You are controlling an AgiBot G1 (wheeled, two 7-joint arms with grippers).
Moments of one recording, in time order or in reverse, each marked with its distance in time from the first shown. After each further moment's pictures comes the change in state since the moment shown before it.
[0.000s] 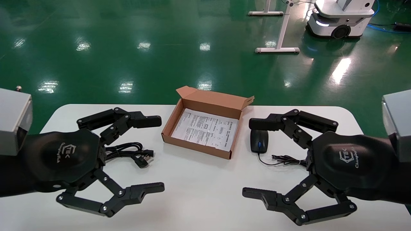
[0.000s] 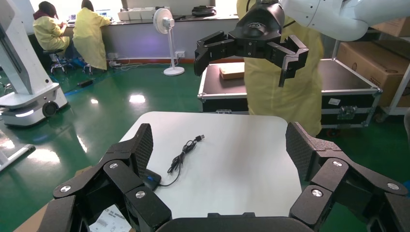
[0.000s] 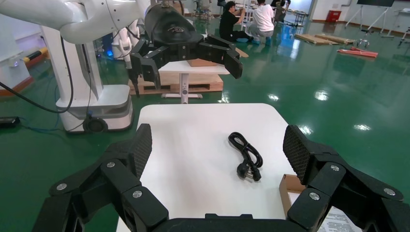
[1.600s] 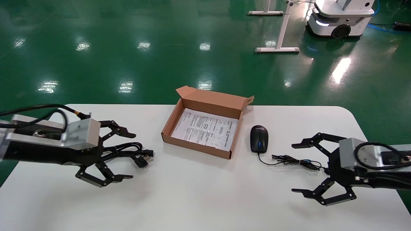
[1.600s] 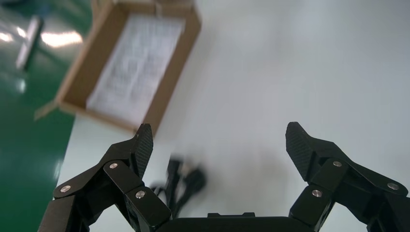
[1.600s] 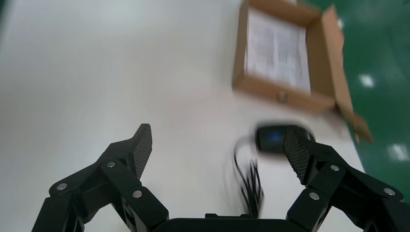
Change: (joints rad) left arm -0.499 0.133 0.414 0.460 0.661 0.066 0.298; right arm 0.303 -0.036 -0.261 -0.424 -0.532 -0.062 -0.436
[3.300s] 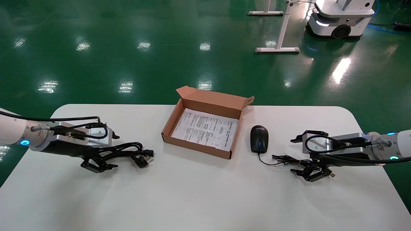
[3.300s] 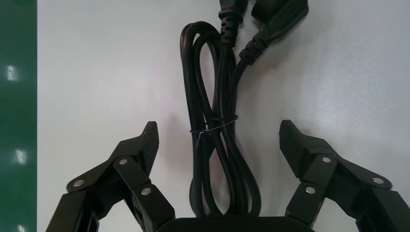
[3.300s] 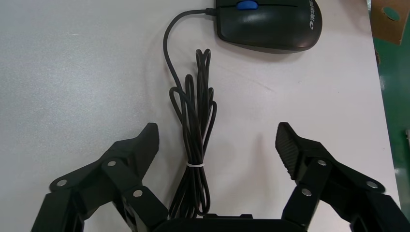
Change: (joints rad) left arm -0.200 0.318 0.144 0.813 0.294 -0.322 0.486; right arm 0.277 -0.379 -0.148 -0.831 -0.328 0.291 -0.449
